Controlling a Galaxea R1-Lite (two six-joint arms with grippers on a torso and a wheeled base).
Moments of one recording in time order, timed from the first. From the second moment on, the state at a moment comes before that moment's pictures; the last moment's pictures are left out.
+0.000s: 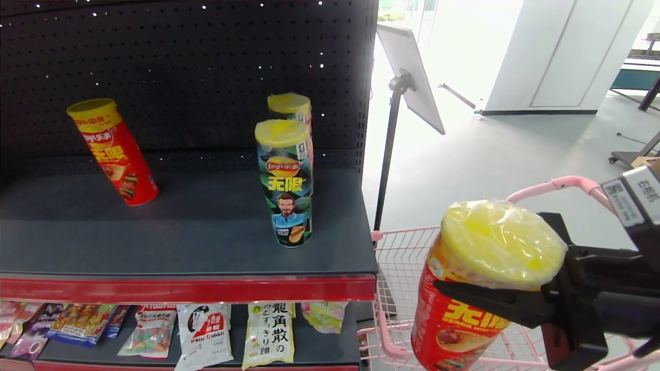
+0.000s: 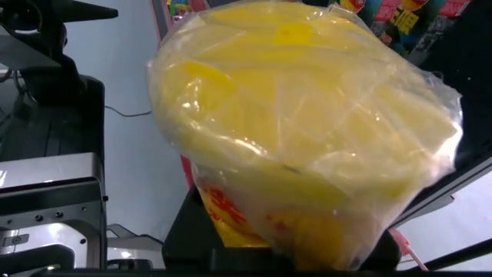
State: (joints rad) left arm 0.00 0.00 0.00 0.00 -0.03 -0.01; right arm 0.70 1.28 -0.60 -0.51 0.49 -0.36
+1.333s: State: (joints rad) left arm 0.00 0.00 0.00 0.00 -0.03 -0.01; right arm 0.76 1.35 -0.63 -0.51 0.52 -0.36
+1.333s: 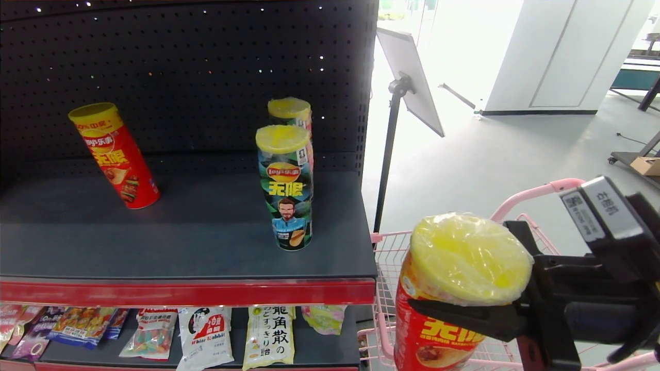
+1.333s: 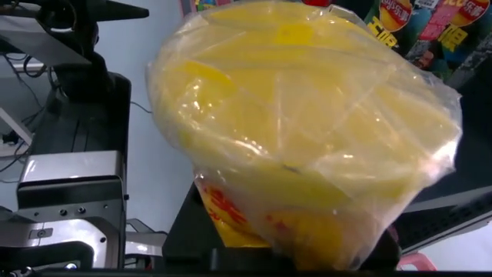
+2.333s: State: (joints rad) left arm 0.00 0.00 0.00 0.00 -0.03 -0.01; right arm 0.76 1.37 -0.65 -0.51 0.52 -0.36
